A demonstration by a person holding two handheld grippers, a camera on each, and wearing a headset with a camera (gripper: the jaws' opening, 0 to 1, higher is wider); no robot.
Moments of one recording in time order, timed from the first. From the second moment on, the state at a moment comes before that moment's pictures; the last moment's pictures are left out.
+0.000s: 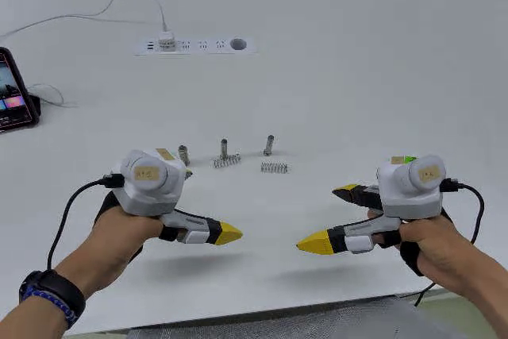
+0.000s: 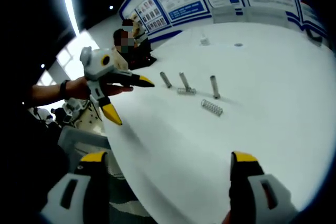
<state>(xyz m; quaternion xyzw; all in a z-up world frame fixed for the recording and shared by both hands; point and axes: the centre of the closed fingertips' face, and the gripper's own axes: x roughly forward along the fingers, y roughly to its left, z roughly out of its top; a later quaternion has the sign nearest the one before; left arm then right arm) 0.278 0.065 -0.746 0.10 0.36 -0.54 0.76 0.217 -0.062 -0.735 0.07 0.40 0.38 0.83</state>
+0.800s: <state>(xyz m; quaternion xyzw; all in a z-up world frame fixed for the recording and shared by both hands) 0.286 0.042 -0.758 0.12 0.36 -0.56 0.73 0.214 -0.062 -0.738 0.07 0.41 0.39 0.82</state>
